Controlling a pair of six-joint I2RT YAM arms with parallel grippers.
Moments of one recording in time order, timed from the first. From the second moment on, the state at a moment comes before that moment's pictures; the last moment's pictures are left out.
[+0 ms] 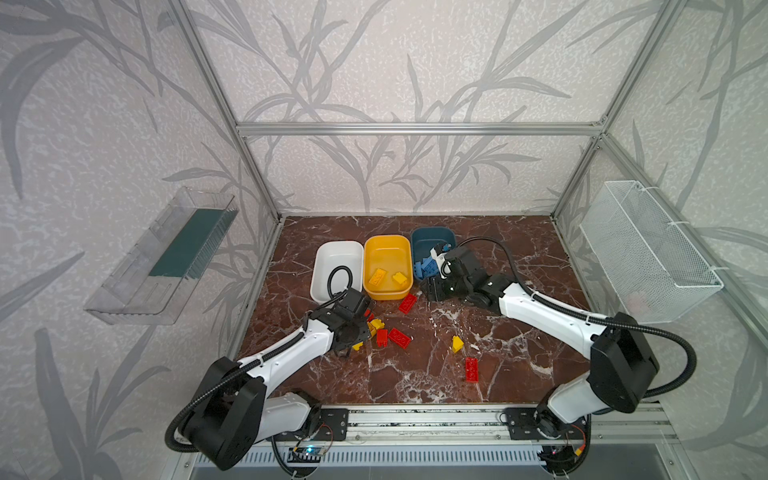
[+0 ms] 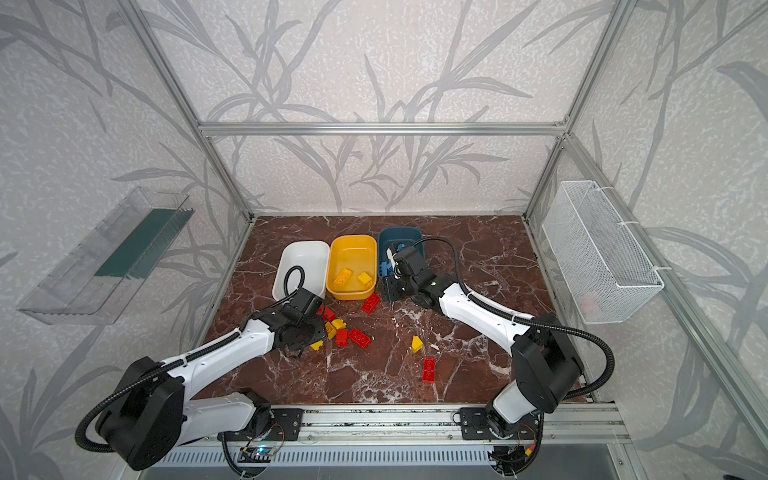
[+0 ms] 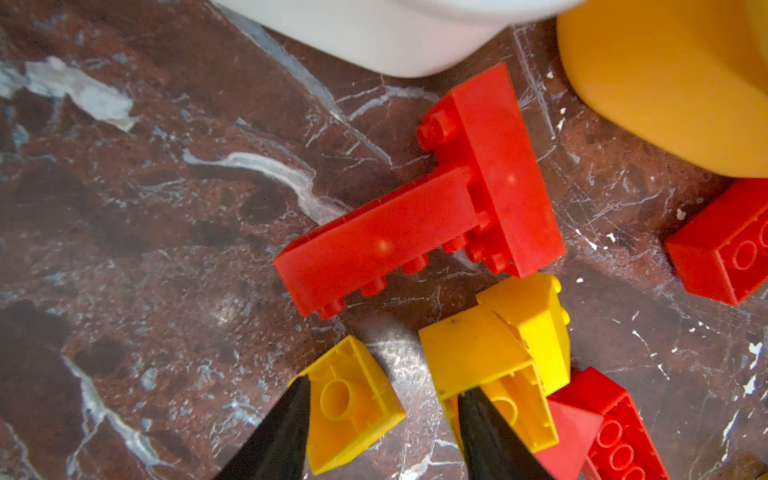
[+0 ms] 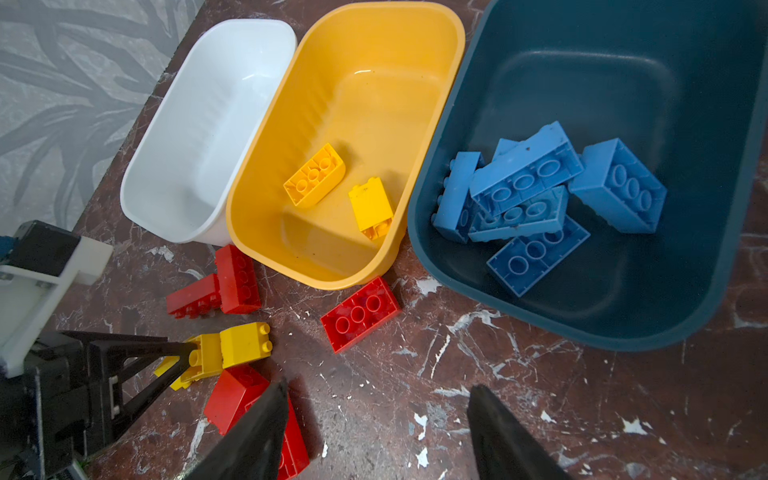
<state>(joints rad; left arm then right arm) -0.50 1.24 0.62 -0.60 -0.13 -0.88 0.69 1.55 1.10 -0.31 -0.07 0.39</state>
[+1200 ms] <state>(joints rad) -0.52 1.16 0.55 -0.65 -0.17 -0.94 0.69 1.55 1.09 -0.31 -0.06 0.38</state>
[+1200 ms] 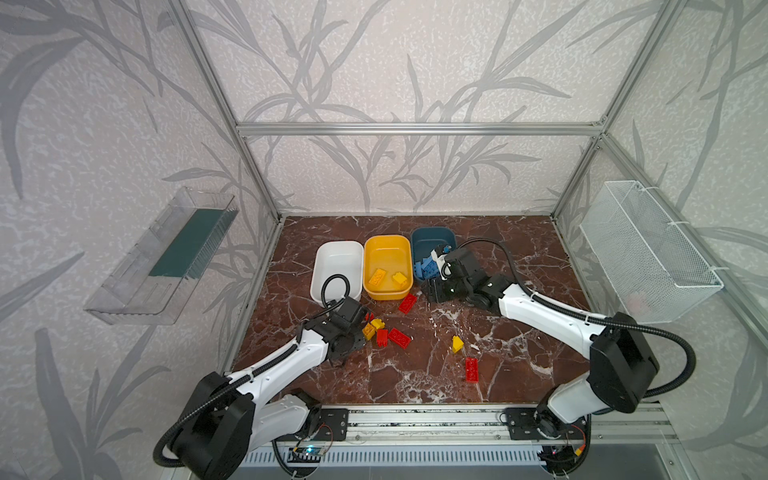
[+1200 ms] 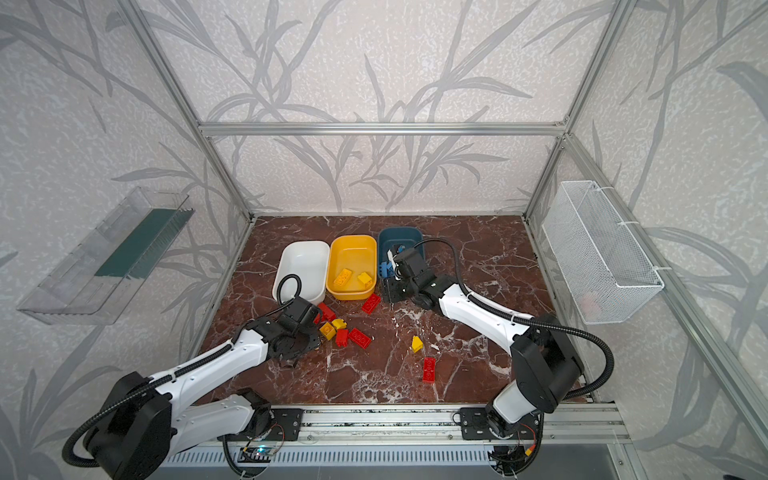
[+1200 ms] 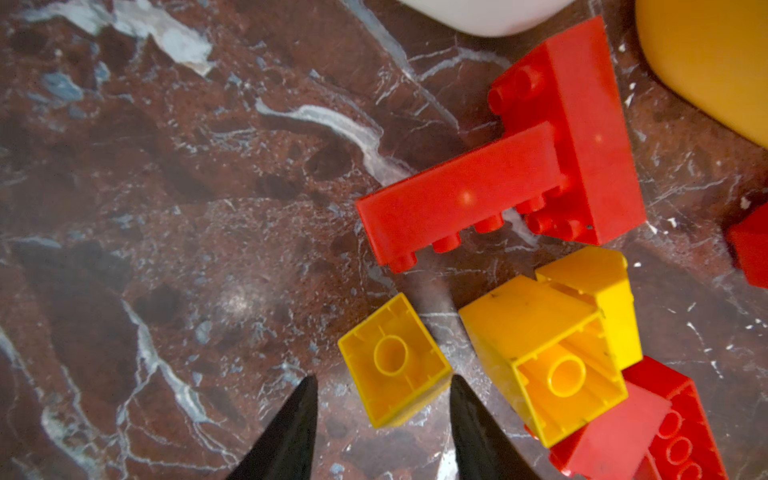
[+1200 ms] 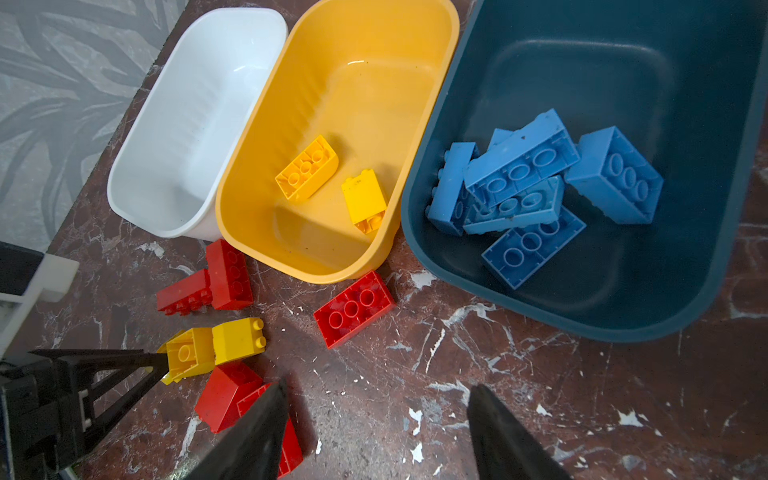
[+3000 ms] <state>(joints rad) -0.51 1.38 1.07 -0.75 -0.26 -0.81 0.69 1.50 0.94 -0.25 -0.07 0.40</state>
